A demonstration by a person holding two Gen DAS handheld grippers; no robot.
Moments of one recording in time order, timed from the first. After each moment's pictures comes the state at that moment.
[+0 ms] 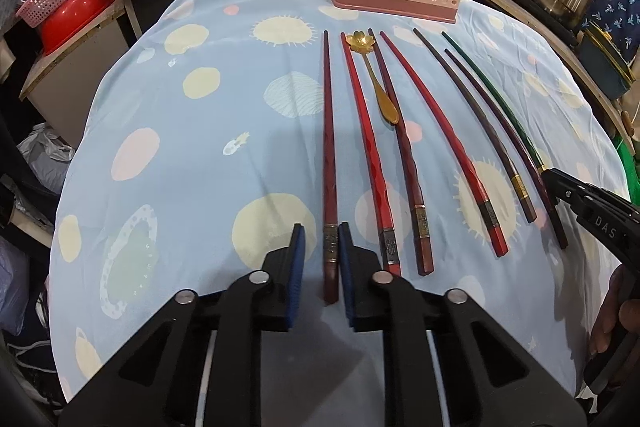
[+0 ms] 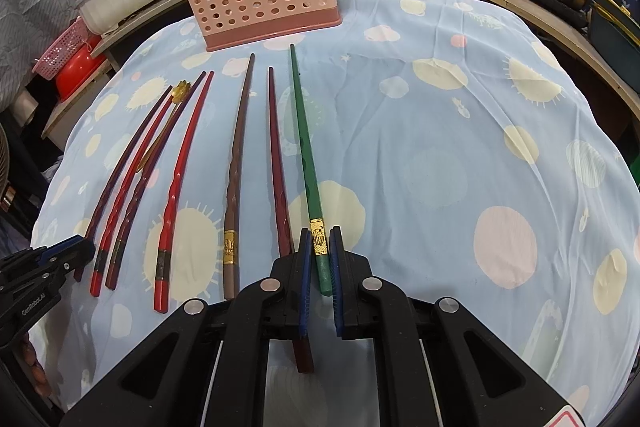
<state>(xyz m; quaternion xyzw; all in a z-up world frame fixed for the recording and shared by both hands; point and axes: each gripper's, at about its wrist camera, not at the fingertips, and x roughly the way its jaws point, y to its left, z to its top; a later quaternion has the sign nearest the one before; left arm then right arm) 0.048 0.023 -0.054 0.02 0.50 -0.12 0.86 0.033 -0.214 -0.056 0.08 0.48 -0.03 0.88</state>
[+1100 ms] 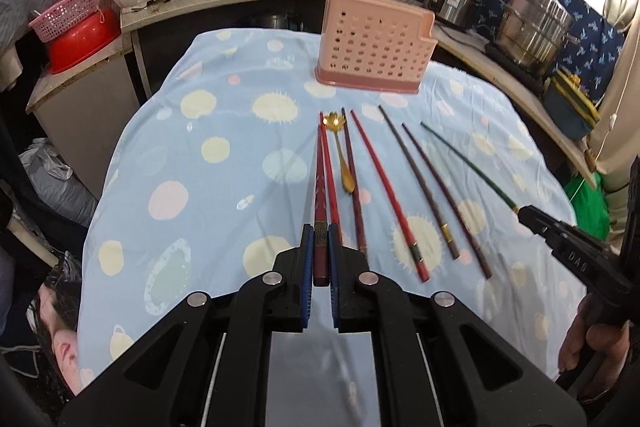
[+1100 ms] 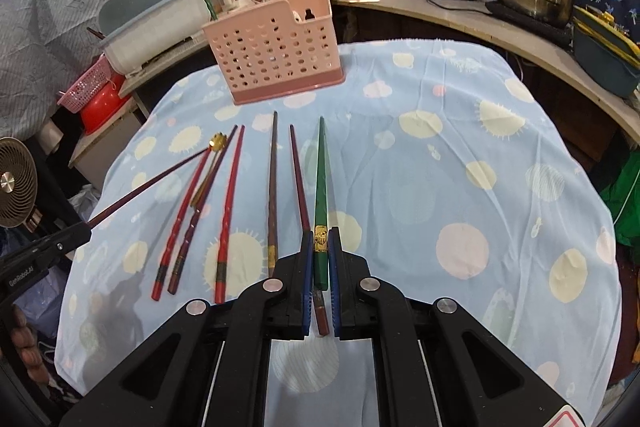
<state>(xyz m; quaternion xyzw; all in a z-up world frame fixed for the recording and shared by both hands) 0.023 0.037 0.028 -0.04 0.43 -0.15 0.89 -0.010 -0.221 0.010 0.10 0.41 -0.02 0.90</state>
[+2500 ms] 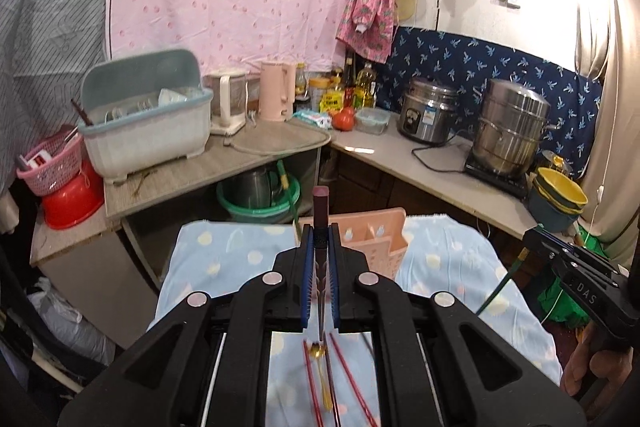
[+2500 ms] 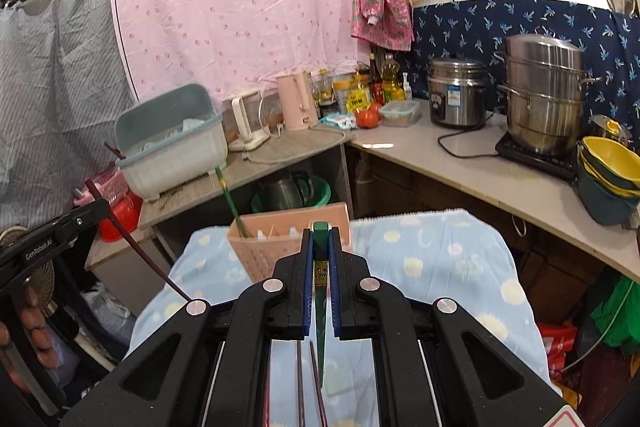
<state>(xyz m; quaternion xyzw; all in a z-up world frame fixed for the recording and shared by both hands) 0.137 -0.005 0.212 -0.01 0.25 -0.18 0.95 0.084 -0.251 0.185 0.10 0.24 -0.02 0.97</state>
